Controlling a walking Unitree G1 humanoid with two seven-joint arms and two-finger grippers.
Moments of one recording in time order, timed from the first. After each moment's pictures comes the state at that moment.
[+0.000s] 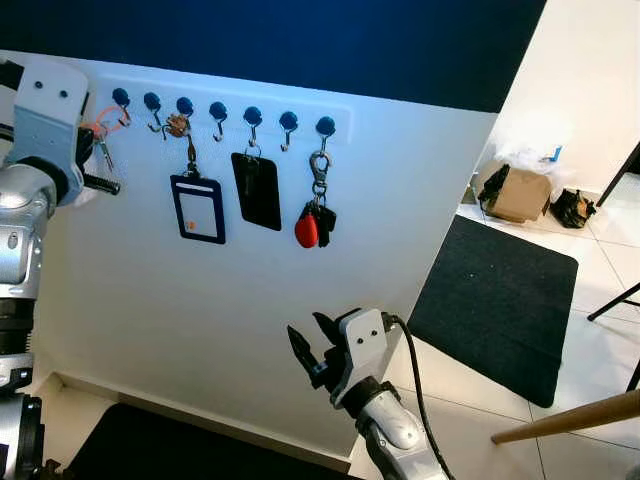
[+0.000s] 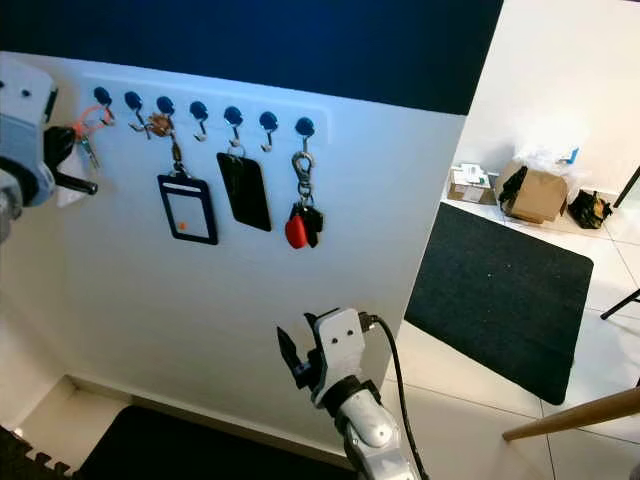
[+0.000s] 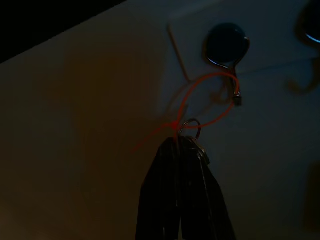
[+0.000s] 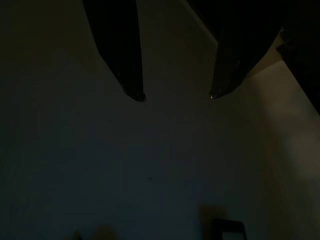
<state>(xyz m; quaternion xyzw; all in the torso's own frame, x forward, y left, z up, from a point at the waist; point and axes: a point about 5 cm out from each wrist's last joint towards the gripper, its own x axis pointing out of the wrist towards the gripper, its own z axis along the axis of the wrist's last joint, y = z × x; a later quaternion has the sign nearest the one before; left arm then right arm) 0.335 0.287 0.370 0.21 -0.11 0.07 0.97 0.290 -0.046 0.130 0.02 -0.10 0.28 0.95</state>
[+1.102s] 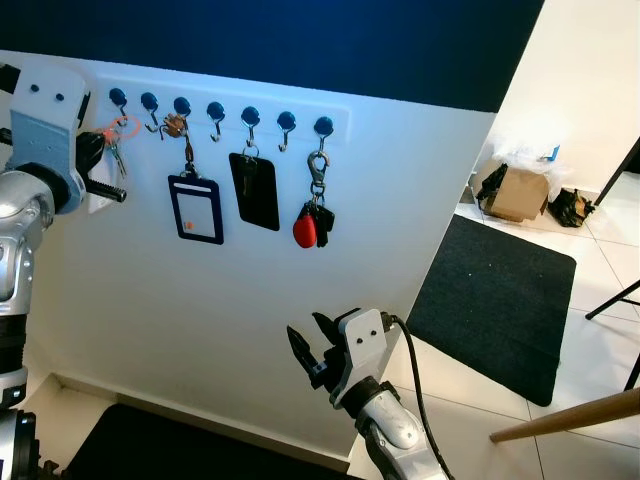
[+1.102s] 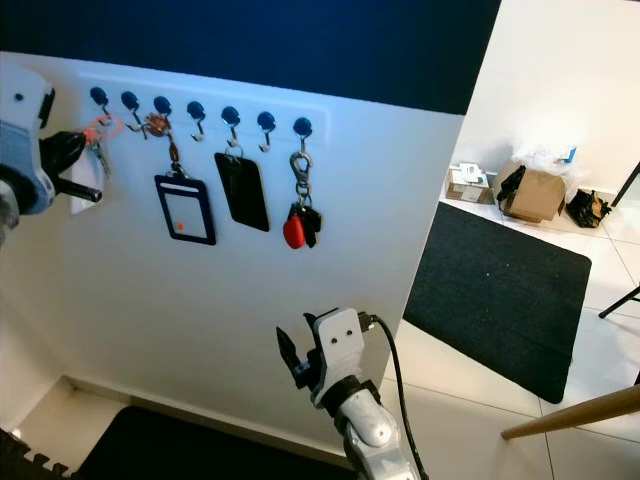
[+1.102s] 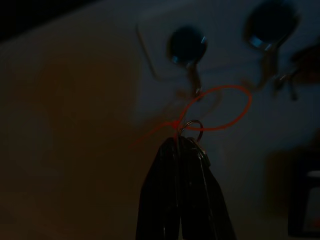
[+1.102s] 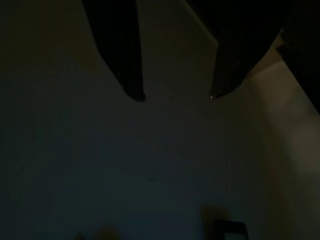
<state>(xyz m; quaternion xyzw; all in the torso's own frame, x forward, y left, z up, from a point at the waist) 0.326 0.280 0.363 0.19 -0.10 0.03 0.98 0.290 -0.046 0.130 0.02 -0.09 0.28 0.95</state>
